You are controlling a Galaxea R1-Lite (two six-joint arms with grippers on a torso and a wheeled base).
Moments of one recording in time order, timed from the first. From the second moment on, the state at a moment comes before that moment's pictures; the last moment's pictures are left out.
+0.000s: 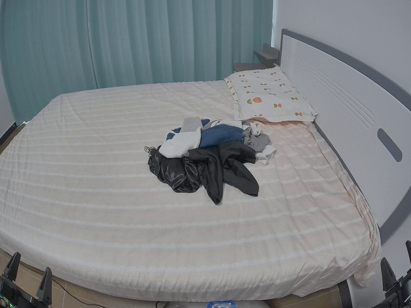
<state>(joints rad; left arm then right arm) 0.00 0.02 -0.02 0.01 0.03 0.00 0.00 0.02 -0.02 0.00 0.00 -0.01</state>
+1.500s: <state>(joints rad) 0.00 0.02 -0.02 0.01 0.03 0.00 0.23 1.88 -0.84 -0.56 0.00 0.37</state>
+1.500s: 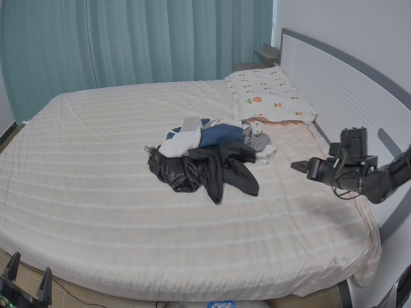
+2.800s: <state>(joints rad) 0.00 0.02 -0.02 0.01 0.03 0.00 0.39 2.80 -1.79 -0.54 -0.12 0.43</state>
